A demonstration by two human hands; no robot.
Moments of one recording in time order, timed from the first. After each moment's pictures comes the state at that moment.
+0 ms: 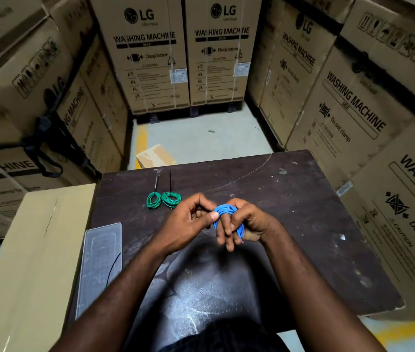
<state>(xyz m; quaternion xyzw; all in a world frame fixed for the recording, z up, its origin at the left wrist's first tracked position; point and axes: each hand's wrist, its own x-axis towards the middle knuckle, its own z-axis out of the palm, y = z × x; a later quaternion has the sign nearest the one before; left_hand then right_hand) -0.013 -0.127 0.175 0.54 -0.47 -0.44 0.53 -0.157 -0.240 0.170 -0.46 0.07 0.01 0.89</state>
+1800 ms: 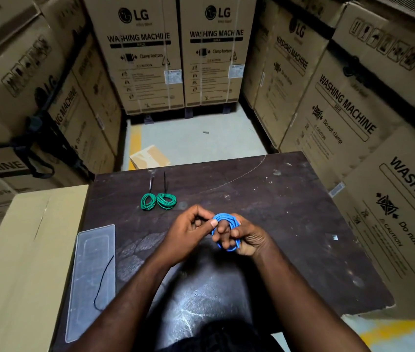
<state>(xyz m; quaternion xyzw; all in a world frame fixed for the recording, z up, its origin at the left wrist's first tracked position) -0.027 -0.126 0.142 0.58 -0.44 -0.42 0.54 -0.171 -0.225 0.117 -0.36 0.05 -0.08 0.93</state>
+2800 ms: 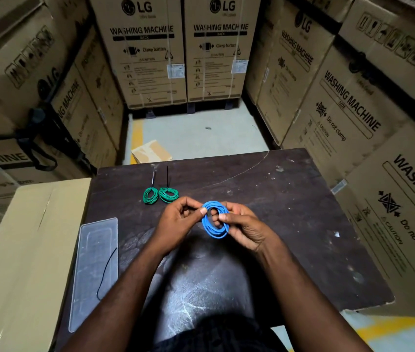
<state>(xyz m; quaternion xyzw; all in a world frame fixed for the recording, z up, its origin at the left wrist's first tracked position) -0.003 -0.124 0.134 0.60 -0.37 -0.41 0.58 -0.161 -0.223 0.121 -0.35 0.19 -0.19 0.90</state>
